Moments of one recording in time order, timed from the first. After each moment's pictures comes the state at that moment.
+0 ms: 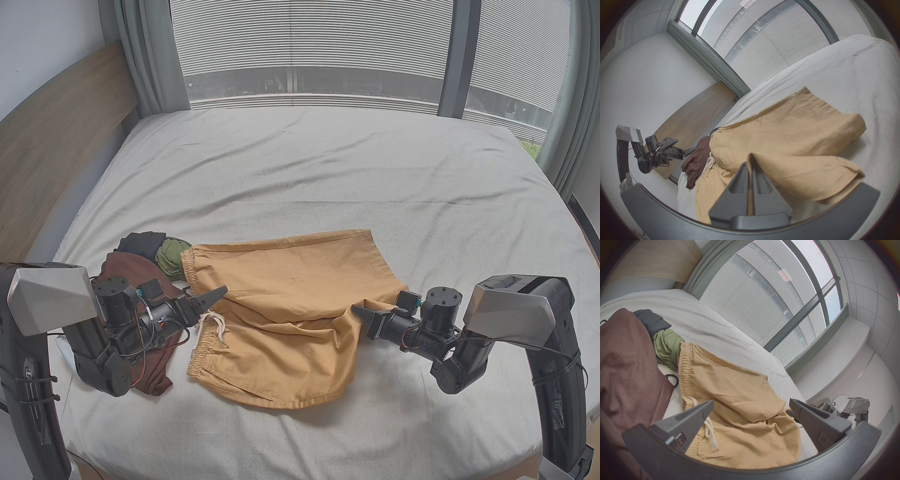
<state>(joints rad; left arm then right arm) -0.12 2.30 -0.60 -1.55 -0.50 -0.53 0.38 2.56 -0.93 -1.47 0.38 0.47</state>
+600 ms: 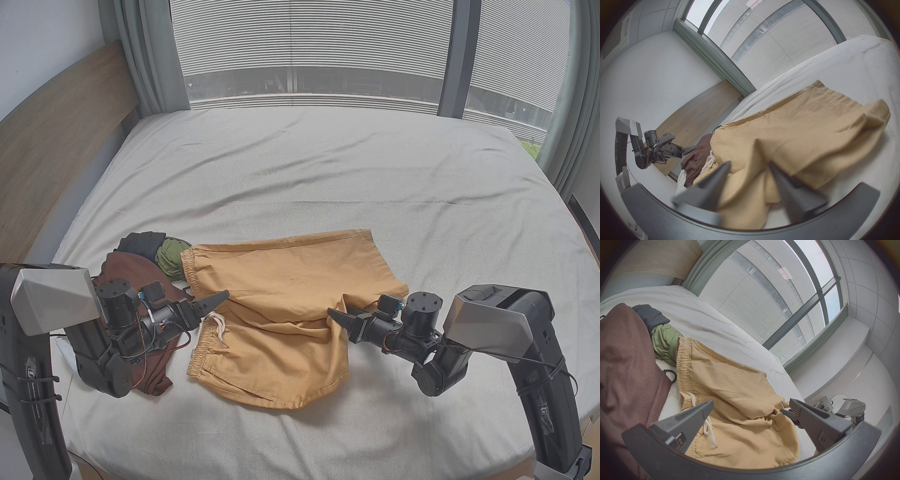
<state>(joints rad) -0.12 2.31 -0.60 -1.55 -0.53 -0.54 0.43 2.66 -1.08 -1.46 0.37 0.45</state>
